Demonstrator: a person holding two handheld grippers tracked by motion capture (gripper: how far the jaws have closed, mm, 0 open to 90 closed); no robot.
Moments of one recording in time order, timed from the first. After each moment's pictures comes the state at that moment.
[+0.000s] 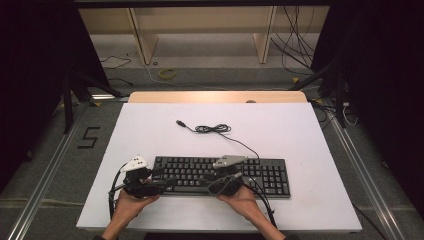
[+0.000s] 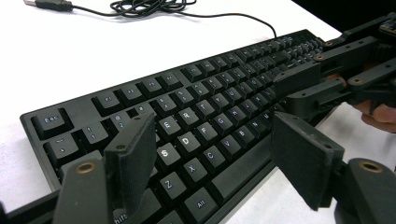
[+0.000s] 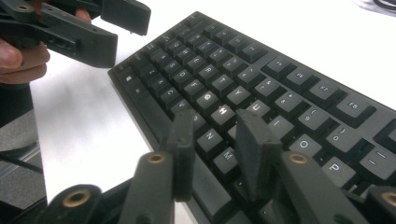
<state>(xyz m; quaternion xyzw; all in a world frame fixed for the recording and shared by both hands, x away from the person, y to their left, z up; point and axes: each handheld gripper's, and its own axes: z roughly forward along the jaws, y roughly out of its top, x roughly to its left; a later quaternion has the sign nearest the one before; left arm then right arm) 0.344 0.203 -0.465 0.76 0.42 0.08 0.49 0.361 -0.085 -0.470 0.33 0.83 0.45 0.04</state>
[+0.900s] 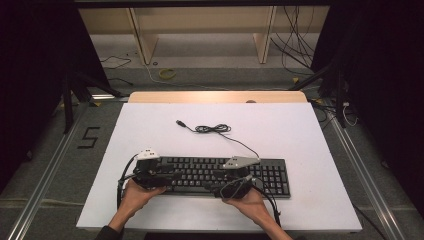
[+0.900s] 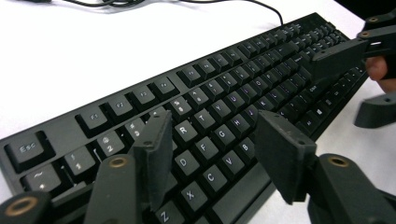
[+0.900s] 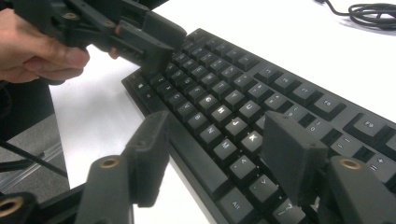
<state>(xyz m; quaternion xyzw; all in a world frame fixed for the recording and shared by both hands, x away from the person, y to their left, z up) 0.370 0.181 -0.457 0.79 0.42 0.06 0.45 0.349 -0.107 -0.459 0.33 0.81 0.48 0.04</state>
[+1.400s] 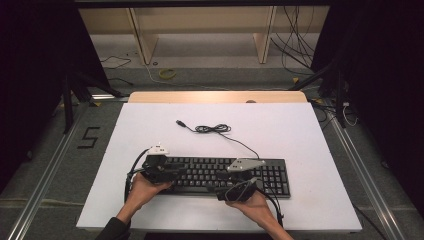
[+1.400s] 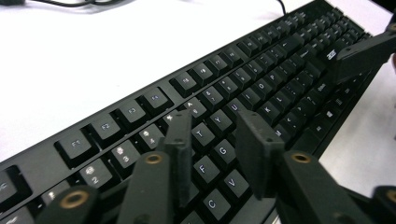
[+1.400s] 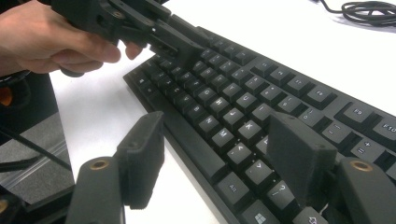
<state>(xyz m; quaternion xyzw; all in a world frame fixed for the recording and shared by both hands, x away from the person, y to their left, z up) 0.386 0.162 -0.459 0.81 0.40 0.05 0.43 0.342 -0.117 -0.459 0.33 0.81 0.48 0.04</state>
